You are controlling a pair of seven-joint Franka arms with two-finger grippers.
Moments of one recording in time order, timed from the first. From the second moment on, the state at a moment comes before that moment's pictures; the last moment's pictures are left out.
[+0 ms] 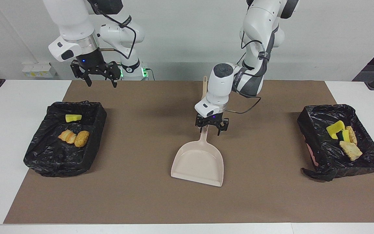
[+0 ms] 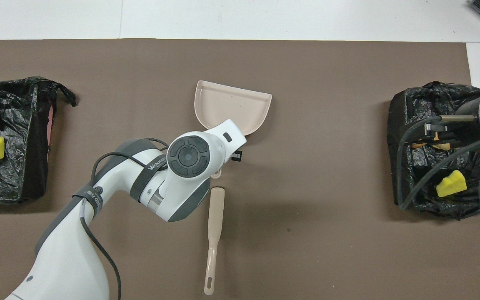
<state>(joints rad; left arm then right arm) -0.39 0.30 -0.22 -1.84 0.14 2.29 -0.43 -0.03 0.00 0.13 -1.55 -0.01 1.53 0.17</state>
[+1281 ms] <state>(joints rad) 0.07 -0.04 -0.20 -1.65 -0.02 1.60 -0.08 -0.03 0.00 0.13 -1.55 -0.01 1.53 0.17</state>
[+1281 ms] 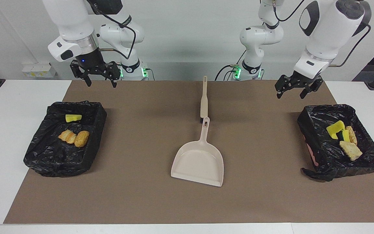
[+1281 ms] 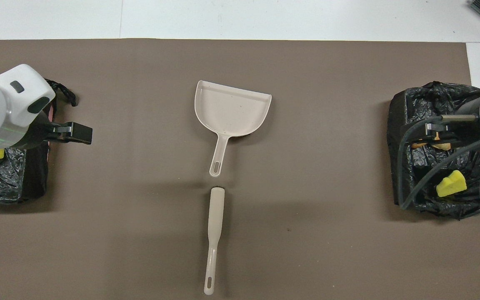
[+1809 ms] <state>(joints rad) 0.07 -0.09 -0.19 -1.60 -0.02 1.52 -0.08 -0.03 0.00 0.12 -1.55 -0.01 1.53 0.17</state>
